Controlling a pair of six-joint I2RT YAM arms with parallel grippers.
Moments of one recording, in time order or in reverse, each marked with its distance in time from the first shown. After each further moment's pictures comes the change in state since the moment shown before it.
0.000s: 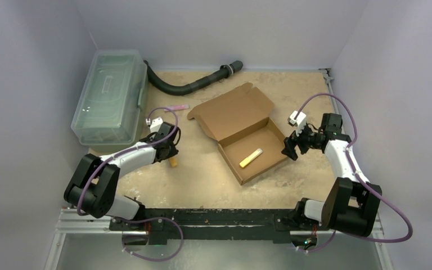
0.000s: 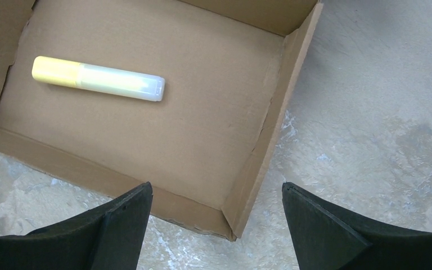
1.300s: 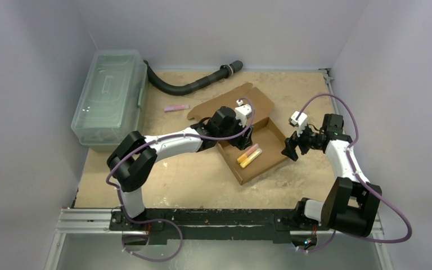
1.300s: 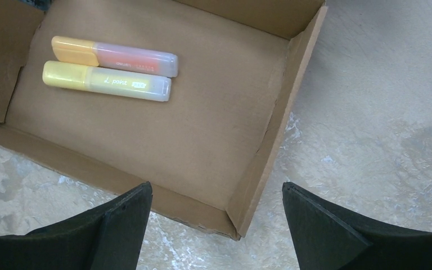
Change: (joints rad) left arm -0.416 0.393 0.556 0.316 0.583 0.573; right arm -0.016 0.000 0.000 -0.018 -0.034 -0.019
